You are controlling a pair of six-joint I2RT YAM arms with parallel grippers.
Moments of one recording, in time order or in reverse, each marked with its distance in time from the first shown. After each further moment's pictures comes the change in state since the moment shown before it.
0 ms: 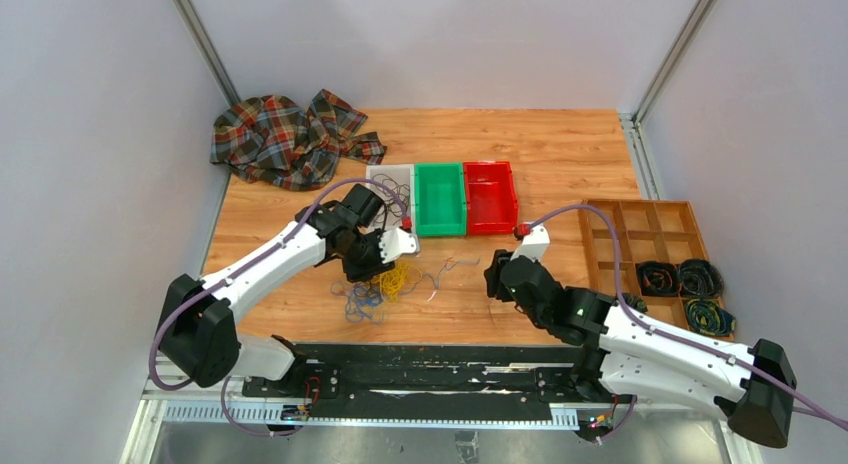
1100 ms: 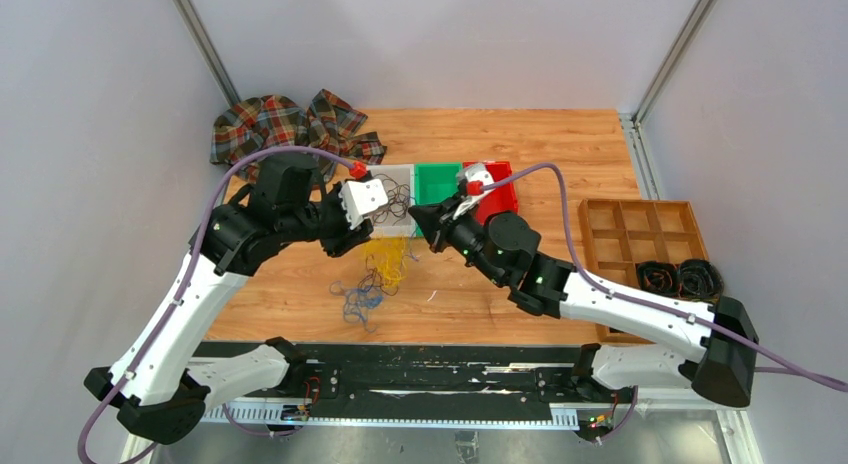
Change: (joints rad) left arm 0.000 -0.304 0.414 -0.141 0.115 -0.191; right arm 0.071 0.364 0.359 0.689 -0.320 -0.435
